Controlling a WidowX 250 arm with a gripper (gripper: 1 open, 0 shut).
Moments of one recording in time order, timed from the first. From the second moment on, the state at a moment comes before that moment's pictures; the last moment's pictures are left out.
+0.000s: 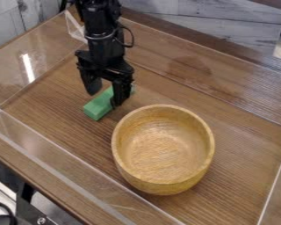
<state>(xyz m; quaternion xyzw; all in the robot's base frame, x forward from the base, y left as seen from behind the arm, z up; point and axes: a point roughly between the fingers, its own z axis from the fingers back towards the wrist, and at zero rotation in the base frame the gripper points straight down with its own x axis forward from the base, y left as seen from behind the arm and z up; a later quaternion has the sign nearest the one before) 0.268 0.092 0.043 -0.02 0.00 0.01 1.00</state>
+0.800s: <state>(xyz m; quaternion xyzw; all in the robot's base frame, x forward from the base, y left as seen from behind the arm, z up) 0.268 0.090 0.042 -0.03 0.01 0.03 1.00</state>
